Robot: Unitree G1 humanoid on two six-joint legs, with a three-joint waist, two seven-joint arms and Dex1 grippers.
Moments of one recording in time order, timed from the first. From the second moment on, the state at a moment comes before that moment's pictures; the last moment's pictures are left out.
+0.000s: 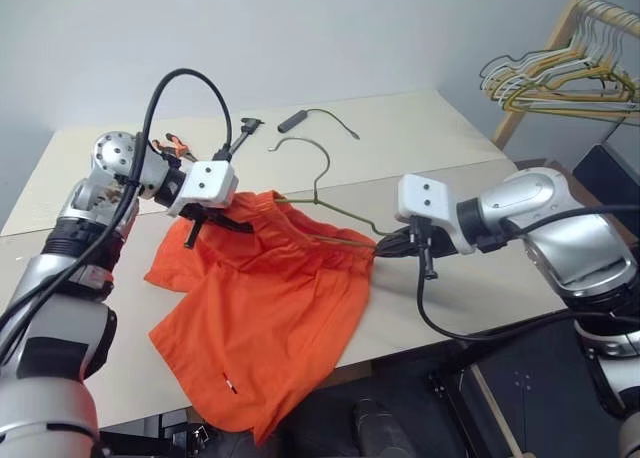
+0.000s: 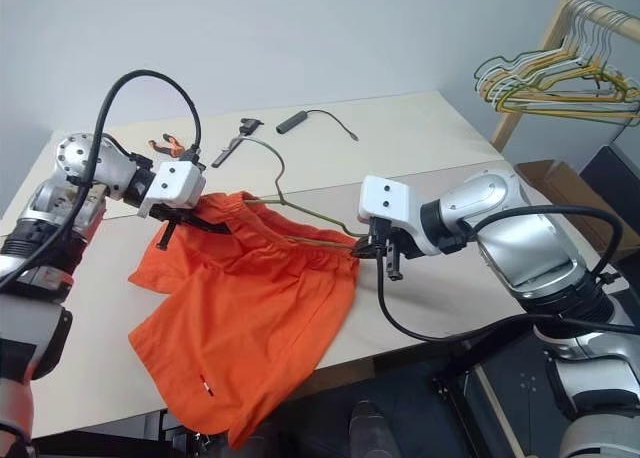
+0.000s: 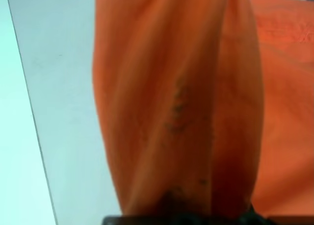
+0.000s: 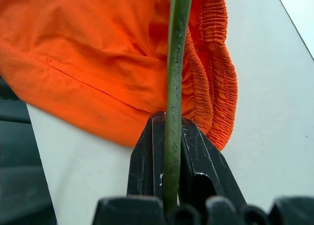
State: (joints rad) left arm -1.03 0.82 -0.42 0.66 -0.24 -0.24 -1.61; right arm -0.81 -0.87 0.34 -0.29 0.26 0.82 1.23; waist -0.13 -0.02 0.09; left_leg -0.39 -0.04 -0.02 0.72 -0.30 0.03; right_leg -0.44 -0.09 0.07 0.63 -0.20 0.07
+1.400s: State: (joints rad) left arm -0.85 0.91 -0.21 0.47 -0.28 0.08 -1.61; right arm -0.42 -0.36 0.03 -0.08 0.42 0.69 0.80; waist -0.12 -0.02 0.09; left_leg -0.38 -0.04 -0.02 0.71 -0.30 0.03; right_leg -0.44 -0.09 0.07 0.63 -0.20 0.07
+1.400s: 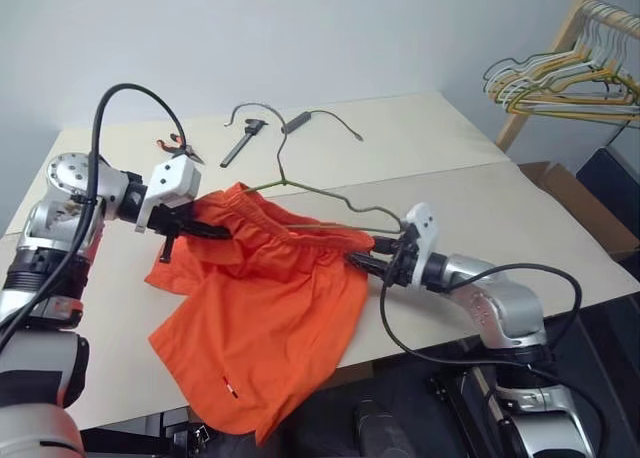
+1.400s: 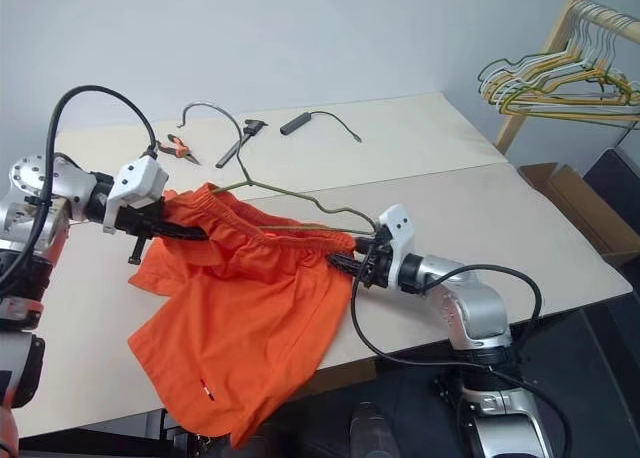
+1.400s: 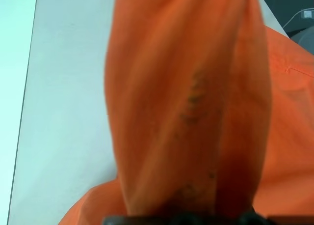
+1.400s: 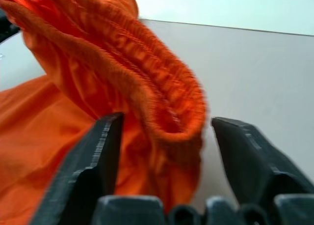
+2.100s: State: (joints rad) left arm -0.81 0.95 -0.21 0.51 -0.20 -0.04 -1.61; right arm -0.38 -0.54 0.01 -0.10 0.47 0.69 0.89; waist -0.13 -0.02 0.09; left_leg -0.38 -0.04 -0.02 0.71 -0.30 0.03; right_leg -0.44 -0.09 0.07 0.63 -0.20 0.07
